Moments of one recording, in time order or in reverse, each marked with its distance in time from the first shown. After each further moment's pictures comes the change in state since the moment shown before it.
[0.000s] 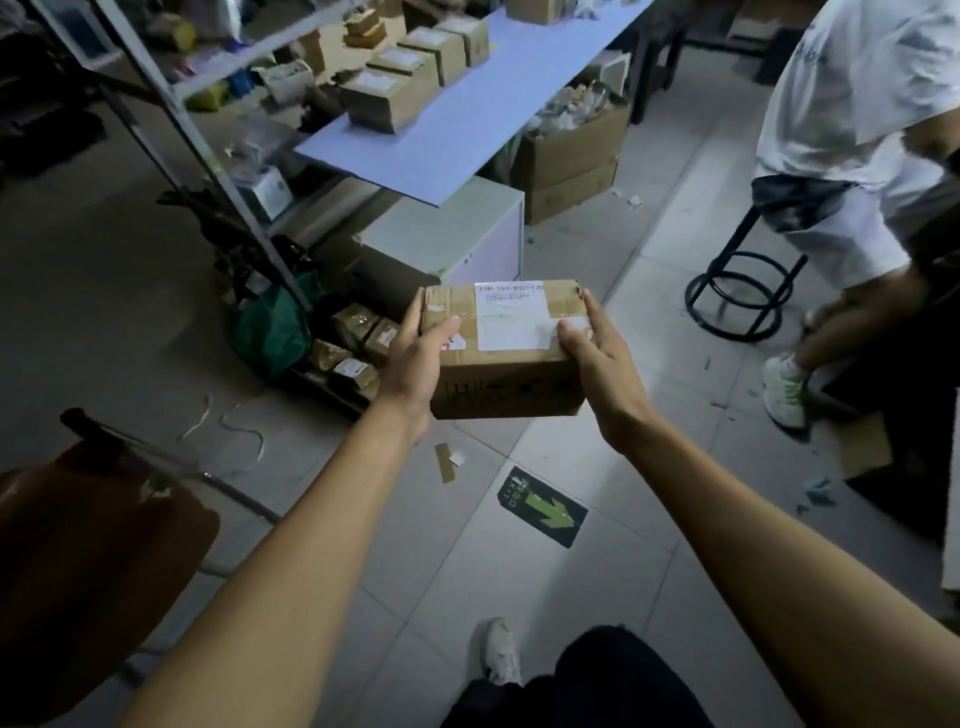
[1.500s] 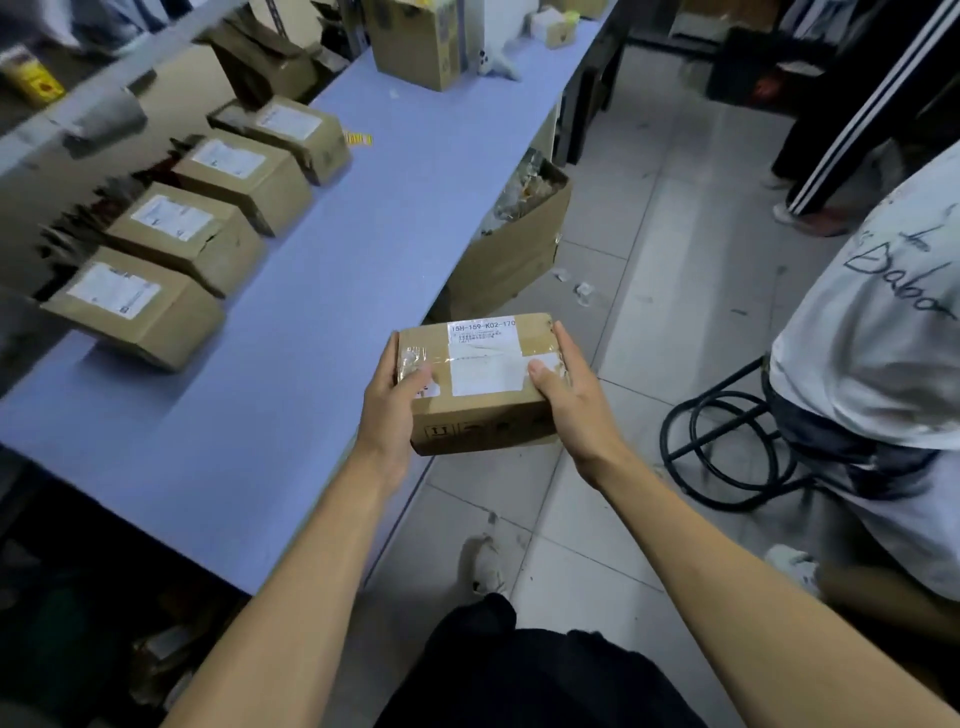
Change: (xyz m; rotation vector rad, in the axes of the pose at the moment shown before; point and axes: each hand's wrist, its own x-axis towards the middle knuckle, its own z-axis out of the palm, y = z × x) left_hand 0.854 0.088 0.244 -0.010 -0.062 -0.166; right_hand 0.844 -0.072 -0.183 0.001 0.136 0.164
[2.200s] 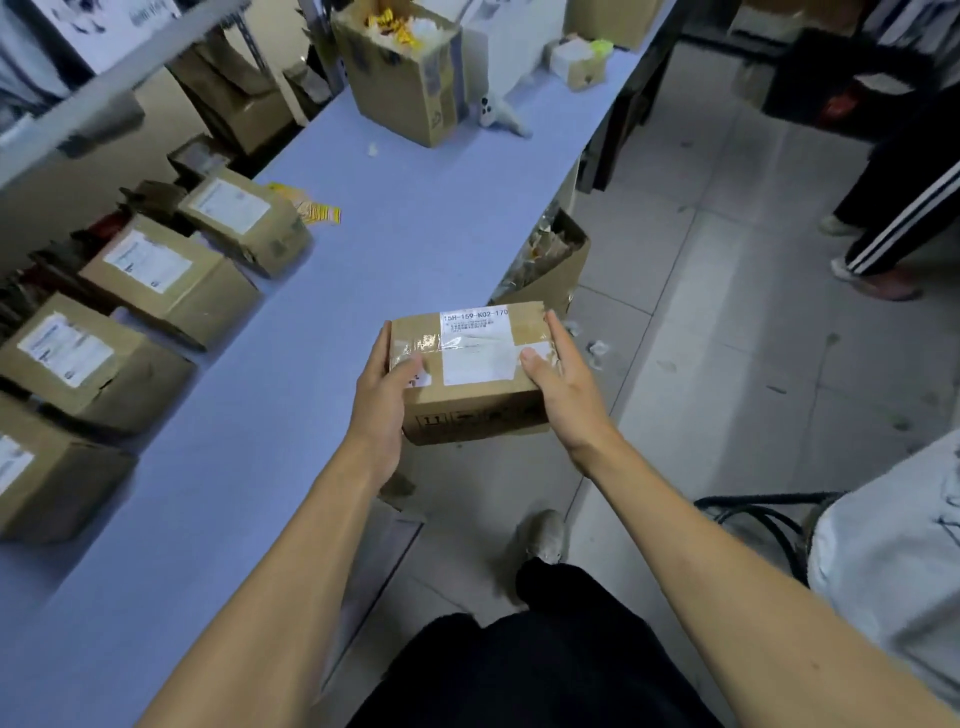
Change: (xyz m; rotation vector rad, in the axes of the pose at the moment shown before) left_hand 0.318 0.098 0.120 -0.052 0.176 -0.099; right_hand 0.349 -0.093 -0.068 0.023 -0.088 0.031
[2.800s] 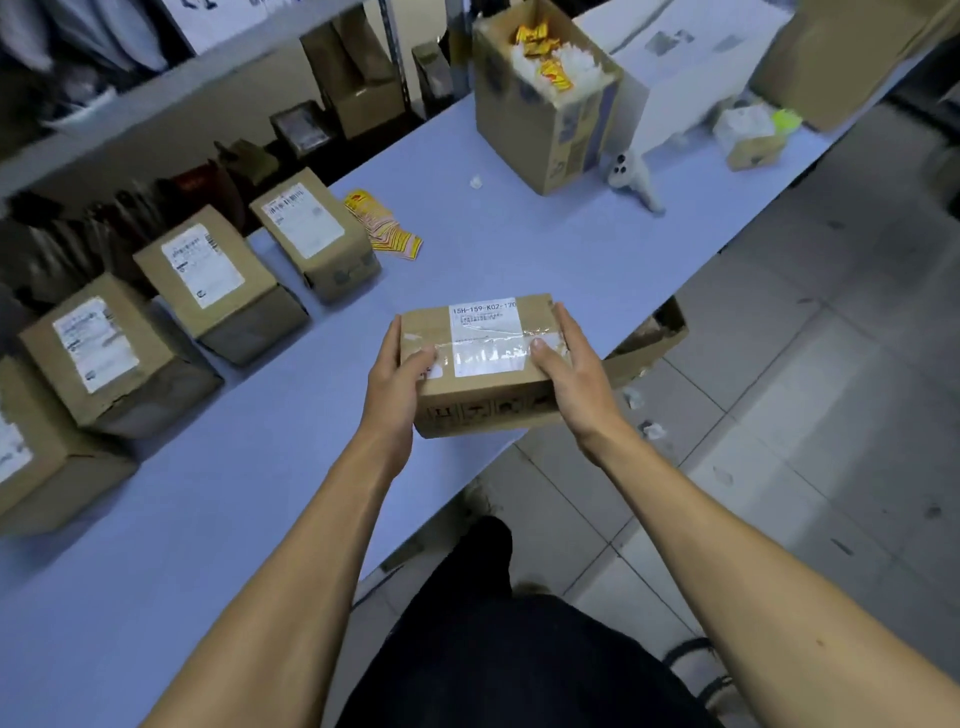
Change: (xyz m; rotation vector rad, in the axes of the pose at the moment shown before) left_hand 0.177 0.069 0.005 -0.084 0.301 0.023; right_hand 0.238 -0.067 0.047 -0.209 -0.269 0.000
